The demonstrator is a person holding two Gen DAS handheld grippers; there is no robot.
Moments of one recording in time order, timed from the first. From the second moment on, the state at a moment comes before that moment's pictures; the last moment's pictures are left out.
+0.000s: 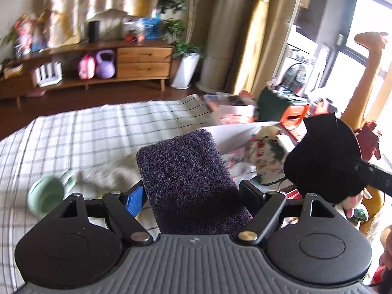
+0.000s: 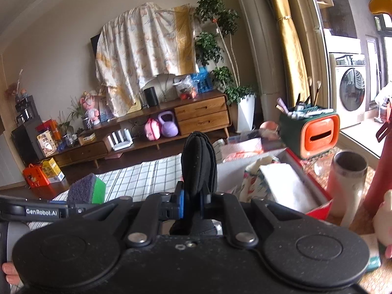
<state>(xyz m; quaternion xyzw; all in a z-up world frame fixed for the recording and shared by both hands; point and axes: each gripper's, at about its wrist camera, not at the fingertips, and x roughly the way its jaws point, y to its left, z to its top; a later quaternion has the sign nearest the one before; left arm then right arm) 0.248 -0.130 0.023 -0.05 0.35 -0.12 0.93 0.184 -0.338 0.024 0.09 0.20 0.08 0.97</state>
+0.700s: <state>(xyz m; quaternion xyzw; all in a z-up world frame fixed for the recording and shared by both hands) 0.338 -0.249 0.002 0.01 0.35 -0.18 0.92 0.260 -0.421 0.013 0.14 0.18 0.04 0.97</state>
